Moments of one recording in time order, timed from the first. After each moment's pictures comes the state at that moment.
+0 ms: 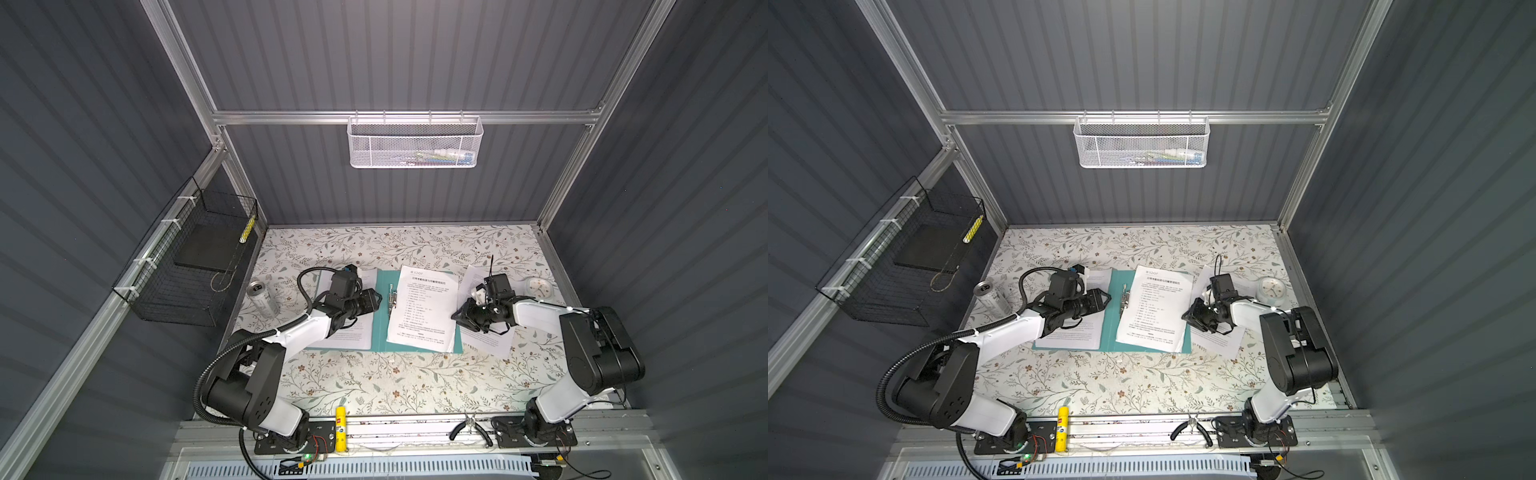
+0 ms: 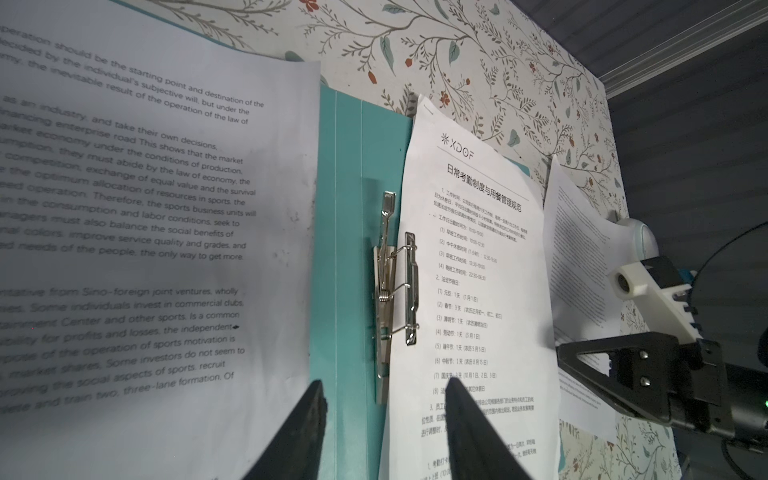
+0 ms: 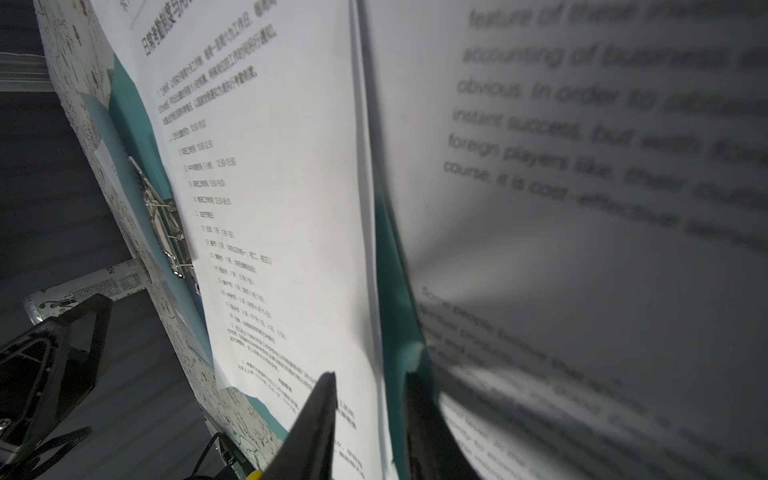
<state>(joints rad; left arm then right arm) -0.46 1.50 0.77 0.02 0.23 -0.61 0.22 1.64 0.75 -0.20 -0.54 0.72</state>
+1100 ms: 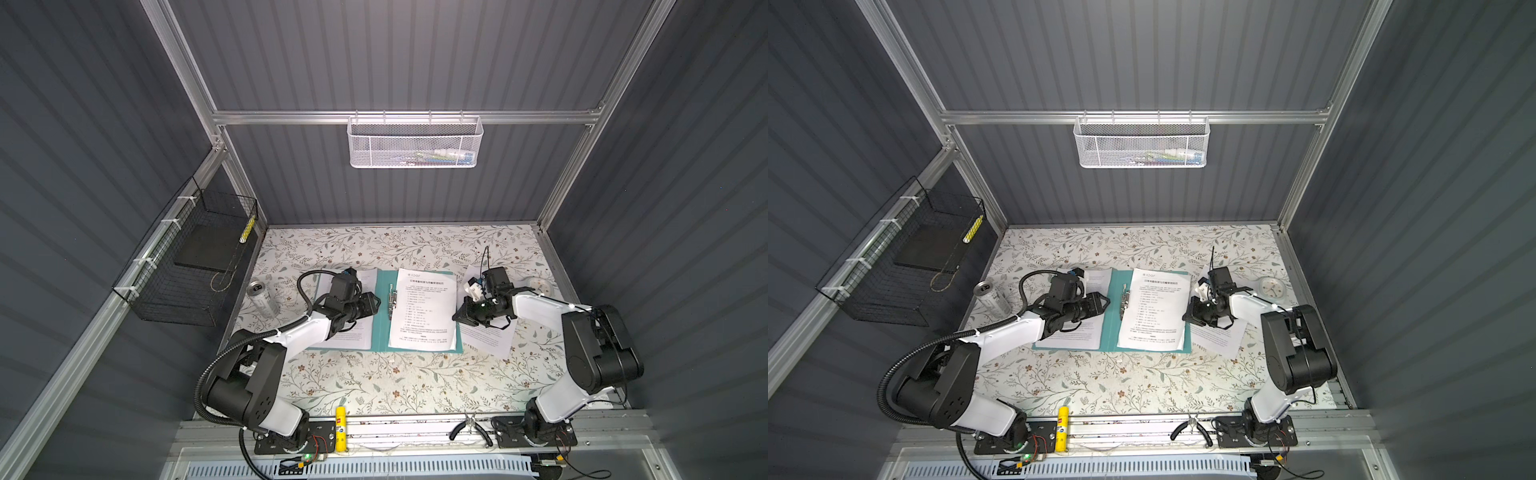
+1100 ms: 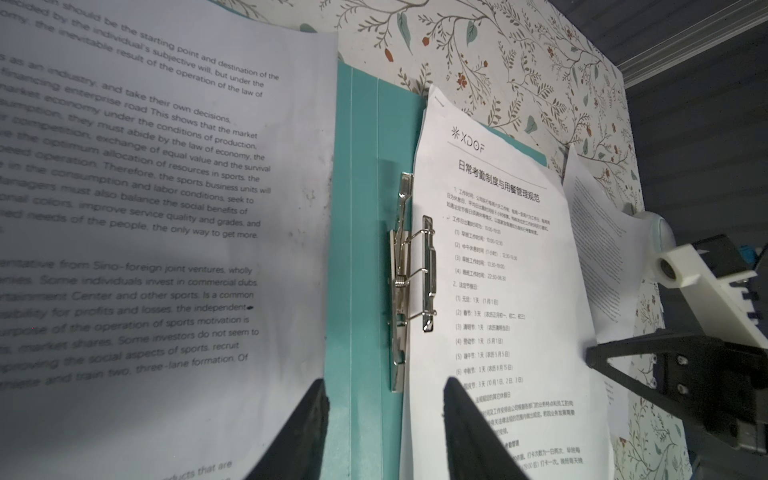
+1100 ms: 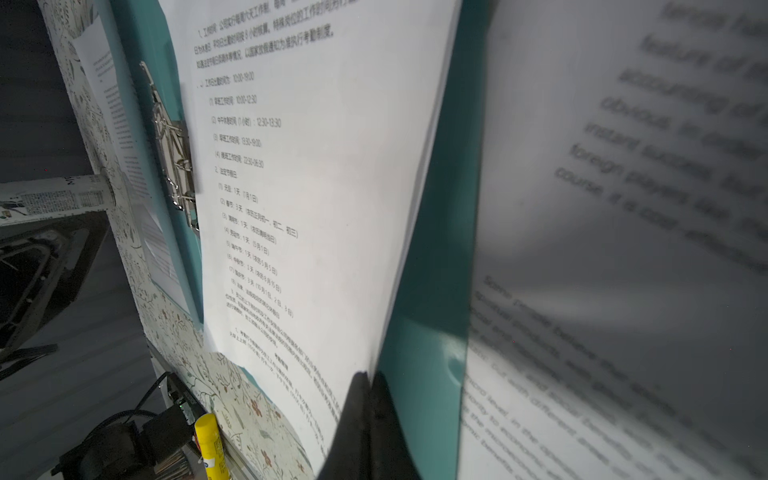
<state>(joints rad) -0.46 1.50 0.74 0.02 0.23 -0.61 0.22 1.63 0.85 -0.40 -0.57 0.43</state>
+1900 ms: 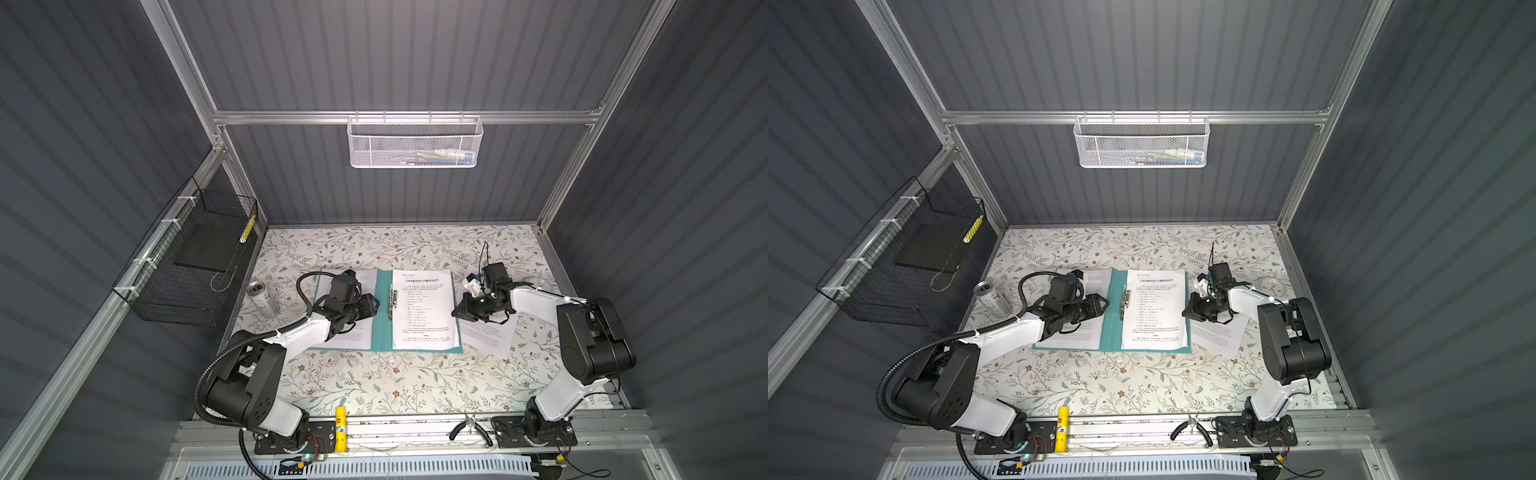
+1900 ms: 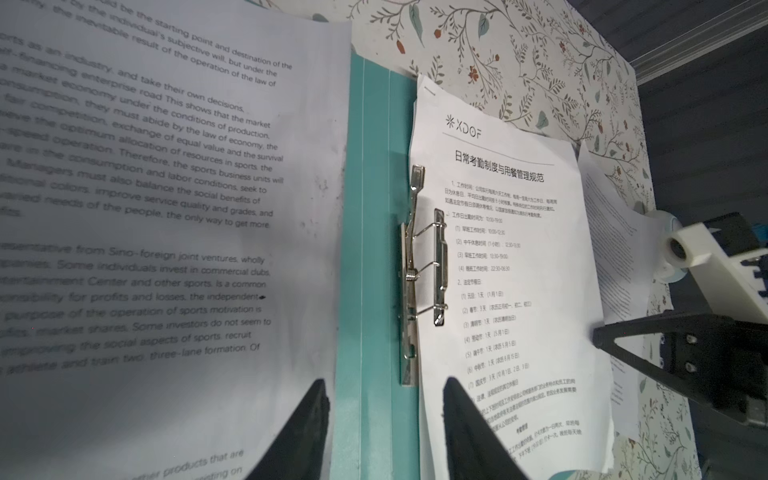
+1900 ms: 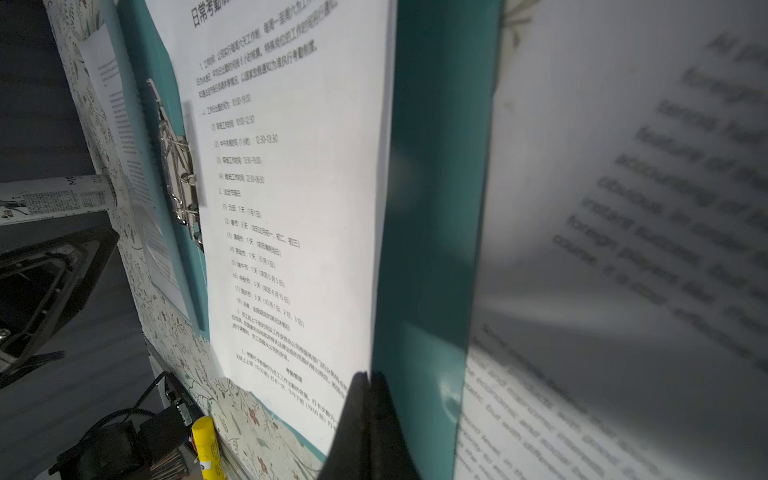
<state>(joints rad) -0.46 1.50 0.73 0.01 0.21 -0.61 0.20 1.71 0.92 -0.40 -0.59 0.40</state>
